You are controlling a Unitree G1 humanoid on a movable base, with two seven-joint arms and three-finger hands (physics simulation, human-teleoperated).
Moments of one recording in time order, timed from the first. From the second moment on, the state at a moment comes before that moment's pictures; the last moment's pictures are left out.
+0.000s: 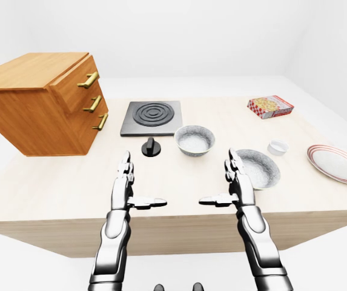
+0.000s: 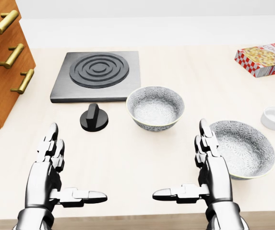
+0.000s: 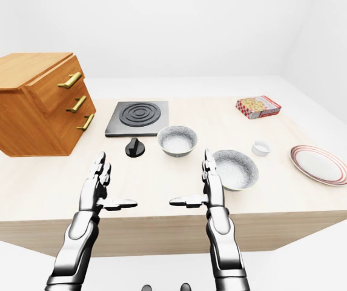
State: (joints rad) left arm 0.00 0.01 0.01 0.00 -0.01 0.00 -0.01; right arm 0.00 -0.01 -0.01 0.00 0.01 0.00 0.01
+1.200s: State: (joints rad) left arm -0.11 0.03 0.04 -0.13 0.01 0.09 -0.03; right arm -0.02 -0.04 -0.08 -0.23 0.01 0.09 0.10
